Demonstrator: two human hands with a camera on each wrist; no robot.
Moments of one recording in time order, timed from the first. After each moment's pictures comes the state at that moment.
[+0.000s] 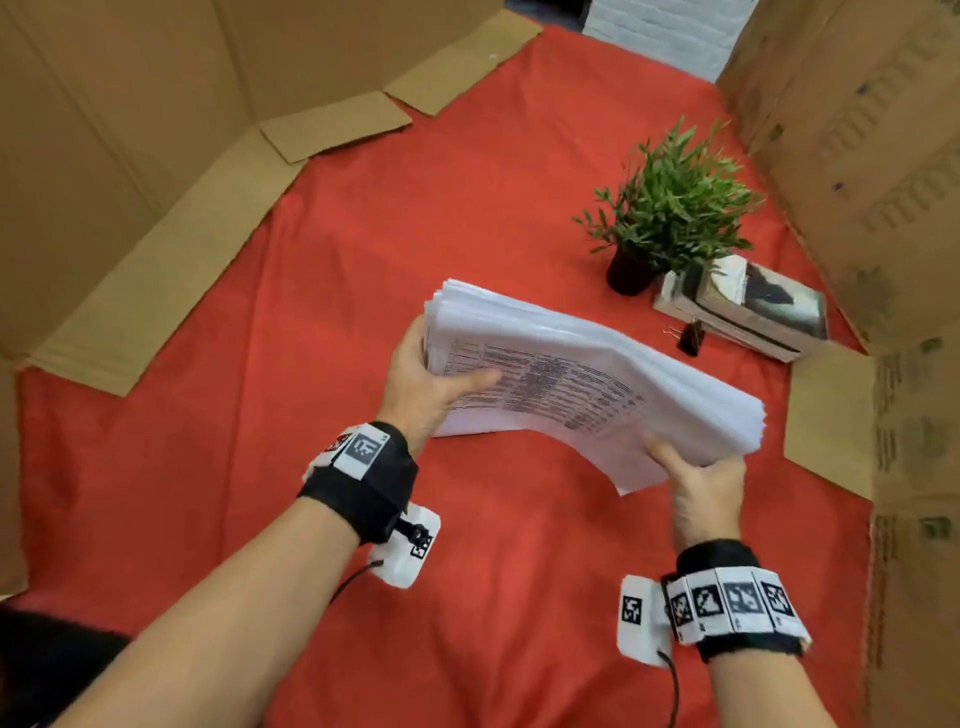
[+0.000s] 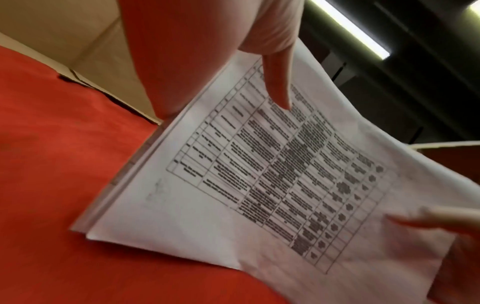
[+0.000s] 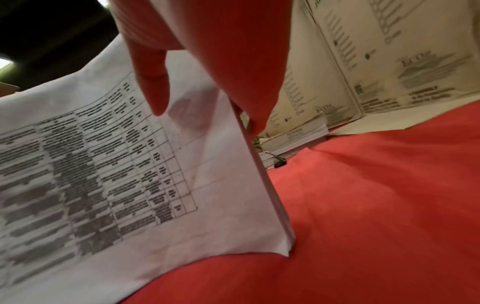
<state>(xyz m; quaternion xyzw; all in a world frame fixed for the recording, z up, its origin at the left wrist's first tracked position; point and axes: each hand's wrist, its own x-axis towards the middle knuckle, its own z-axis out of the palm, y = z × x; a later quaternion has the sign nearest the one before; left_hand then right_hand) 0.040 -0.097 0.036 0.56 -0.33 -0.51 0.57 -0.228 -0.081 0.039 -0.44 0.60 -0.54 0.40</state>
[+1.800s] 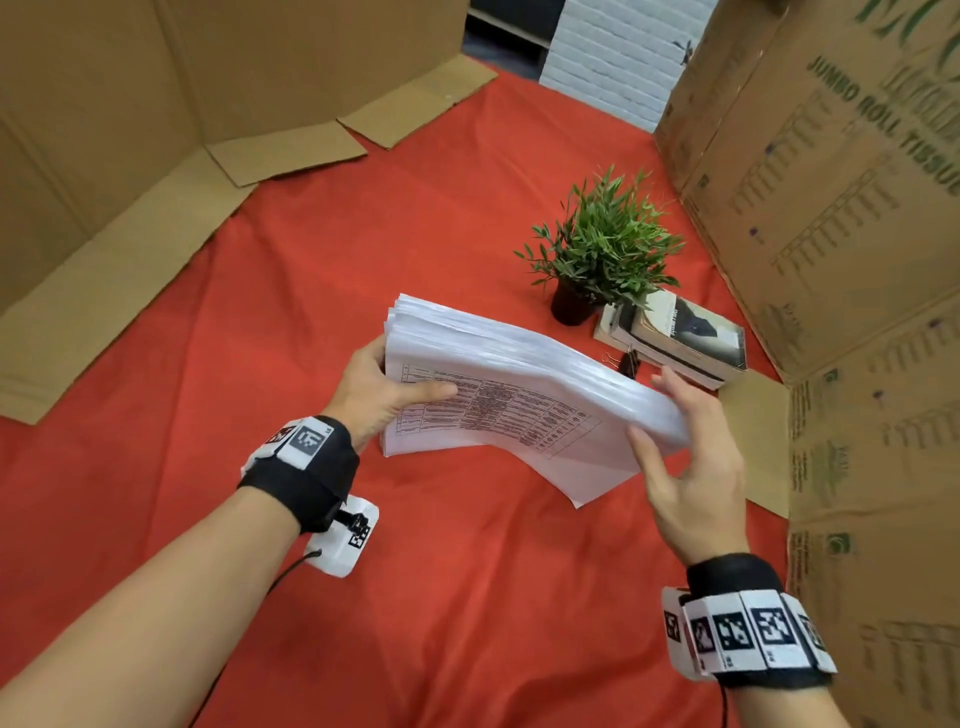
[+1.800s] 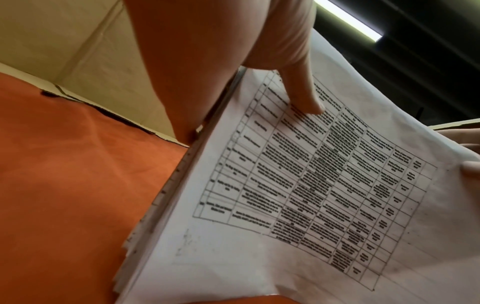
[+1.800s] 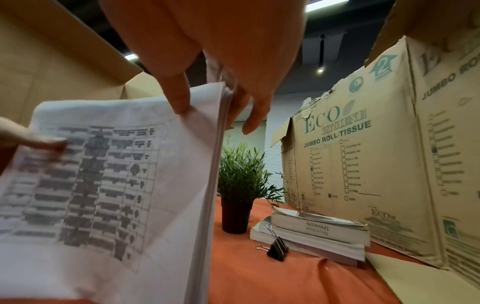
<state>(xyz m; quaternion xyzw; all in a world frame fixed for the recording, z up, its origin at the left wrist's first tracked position) 0.037 -0.127 0.037 0.53 -0.37 -0.55 0.53 -0.271 -0.099 0.100 -0.77 0.52 -0.37 0.08</state>
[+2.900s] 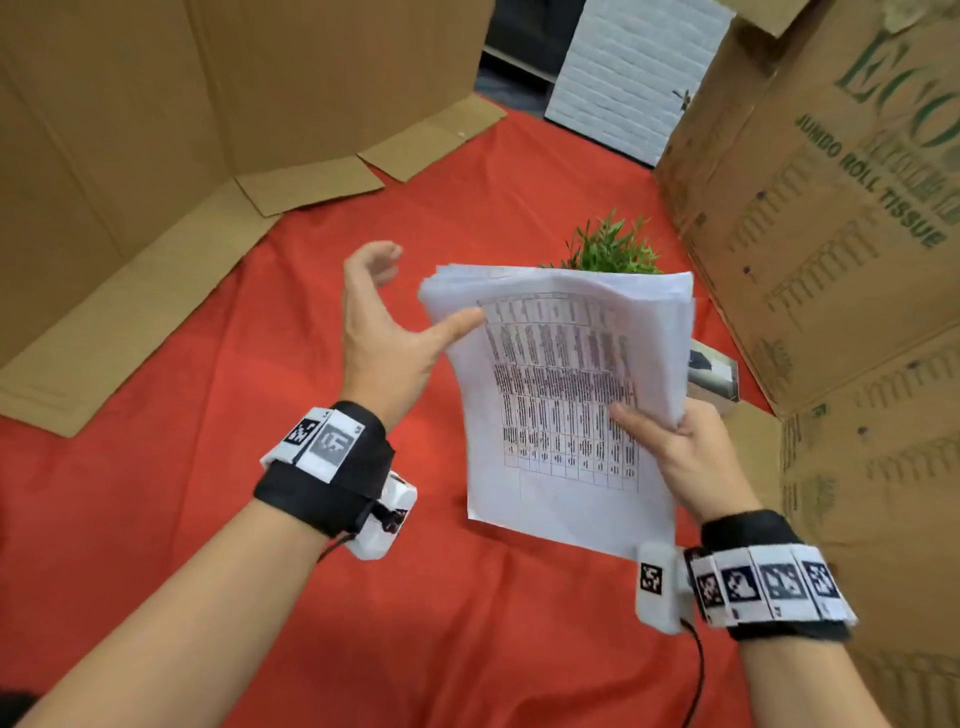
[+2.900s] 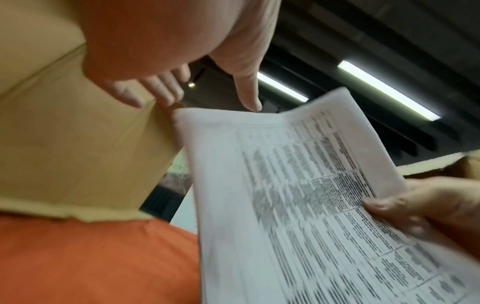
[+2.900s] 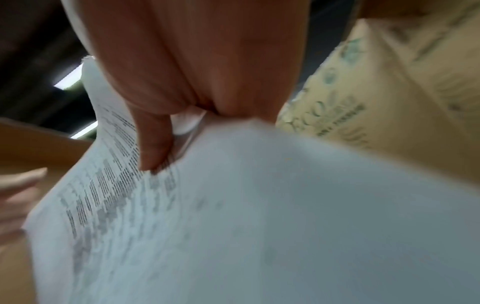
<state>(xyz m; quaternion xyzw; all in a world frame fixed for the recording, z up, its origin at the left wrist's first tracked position) 0.033 -0.137 0.126 0.60 -0.43 -0.23 0.63 -0.247 -0.136 0.152 -0.67 0.52 -0.34 0.41</state>
